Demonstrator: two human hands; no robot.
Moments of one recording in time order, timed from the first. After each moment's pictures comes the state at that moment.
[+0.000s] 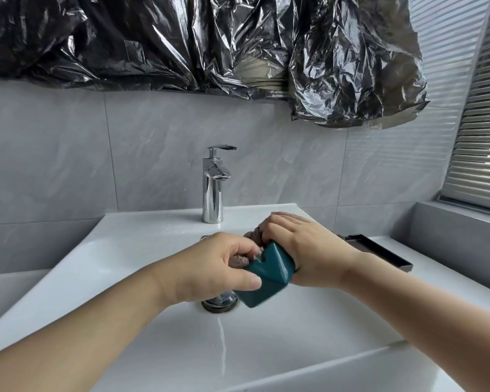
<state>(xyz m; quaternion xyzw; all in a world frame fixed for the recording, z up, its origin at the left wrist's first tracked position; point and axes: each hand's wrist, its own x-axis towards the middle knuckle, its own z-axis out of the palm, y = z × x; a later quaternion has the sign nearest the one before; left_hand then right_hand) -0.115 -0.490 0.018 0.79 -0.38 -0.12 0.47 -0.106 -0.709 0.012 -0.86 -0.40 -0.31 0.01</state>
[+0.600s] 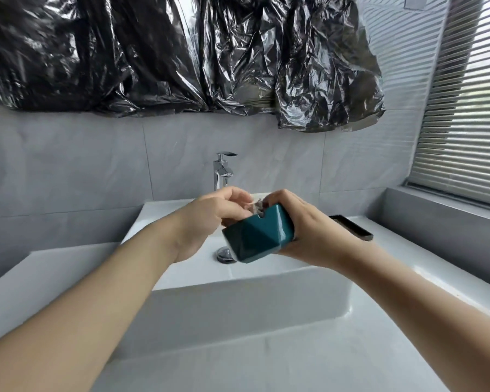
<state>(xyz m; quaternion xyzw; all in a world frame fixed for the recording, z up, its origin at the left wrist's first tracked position) -0.274 -0.470 0.105 0.78 -0.27 -0.09 0.56 -0.283 -0.677 0.066 -0.89 -0.29 -0.27 0.24</state>
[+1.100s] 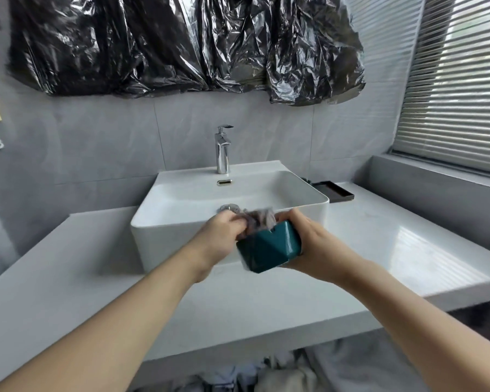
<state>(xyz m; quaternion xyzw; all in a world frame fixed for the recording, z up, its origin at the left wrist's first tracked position) -0.392 -0.478 0.021 0.79 -0.15 -0.05 0.59 -0.428 -0.680 -0.007 -0.89 -0.23 -0.21 0.32</state>
